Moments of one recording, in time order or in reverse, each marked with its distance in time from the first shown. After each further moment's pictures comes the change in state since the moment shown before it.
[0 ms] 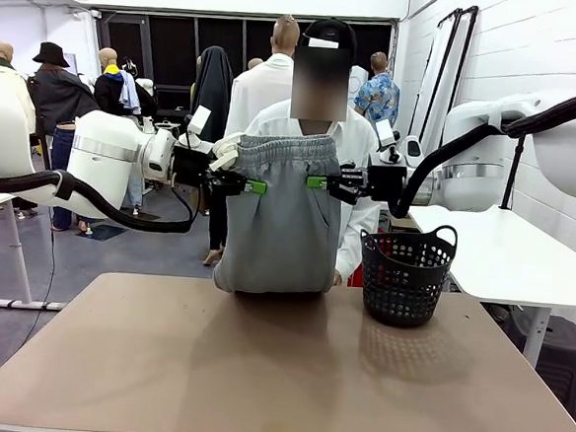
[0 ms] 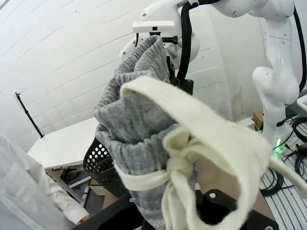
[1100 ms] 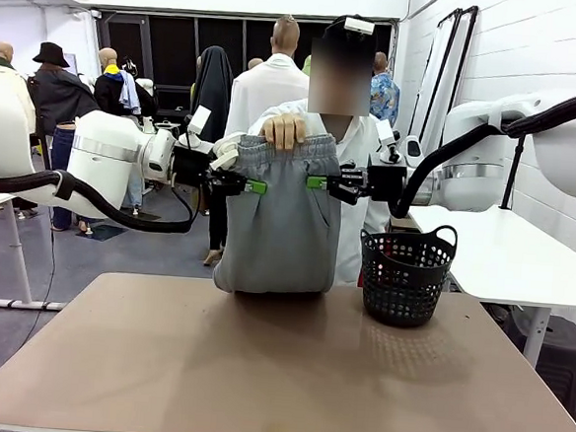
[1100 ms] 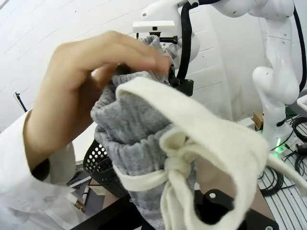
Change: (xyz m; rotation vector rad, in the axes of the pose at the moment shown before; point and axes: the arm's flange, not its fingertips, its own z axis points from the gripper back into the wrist) left arm 0.000 0.000 0.000 0.000 0.000 0.000; right arm 0.000 0.000 0.000 0.000 0.000 0.000
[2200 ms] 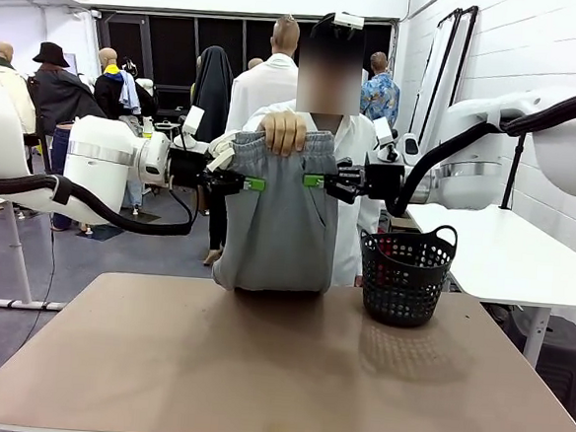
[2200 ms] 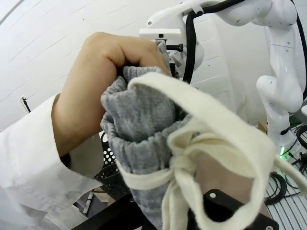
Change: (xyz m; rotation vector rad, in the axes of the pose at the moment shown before) left arm 0.000 -0.008 0.002 0.029 -0.049 0.001; right arm 0.004 0.001 -0.004 0.015 -0.009 0.014
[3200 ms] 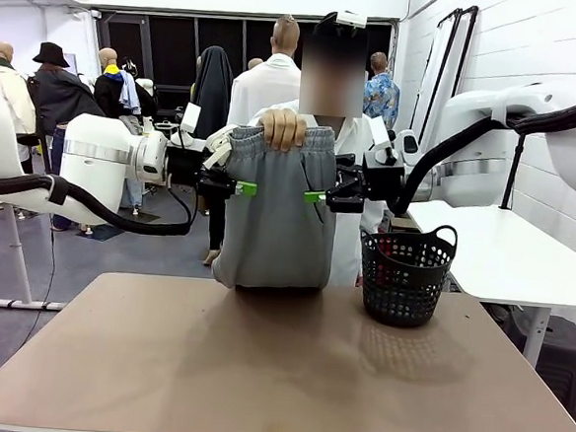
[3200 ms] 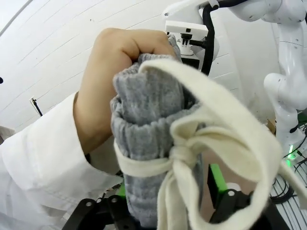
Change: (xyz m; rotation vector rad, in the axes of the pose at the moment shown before) left arm 0.005 -0.005 0.004 0.060 0.005 -0.030; right arm 0.016 0.024 -0.008 0.046 0.053 0.125
